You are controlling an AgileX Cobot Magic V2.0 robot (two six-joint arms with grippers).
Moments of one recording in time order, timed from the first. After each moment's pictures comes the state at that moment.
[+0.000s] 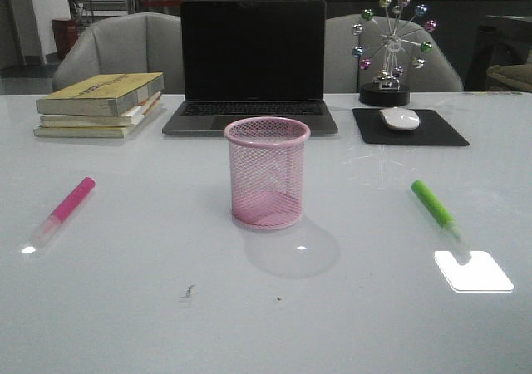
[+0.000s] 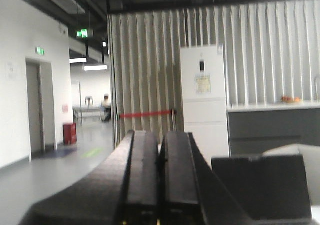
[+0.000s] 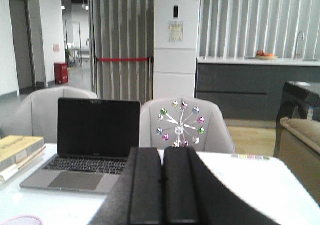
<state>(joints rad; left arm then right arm) -0.01 0.36 -0.52 0.00 -0.13 0.04 0.04 0.31 -0.49 0.12 0.09 -0.07</state>
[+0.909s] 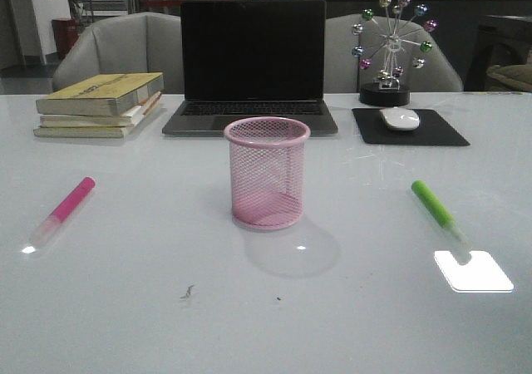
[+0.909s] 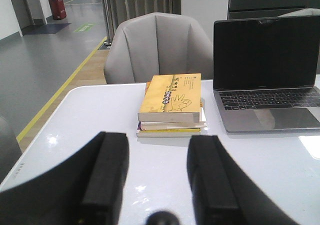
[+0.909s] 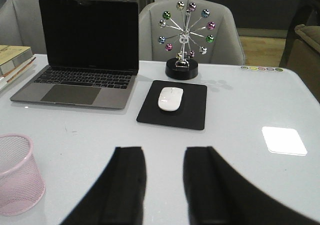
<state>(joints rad) -0.01 0.74 -0.53 0.00 -0.04 0.04 0.04 0.59 -0.50 0.12 0.16 -0.07</state>
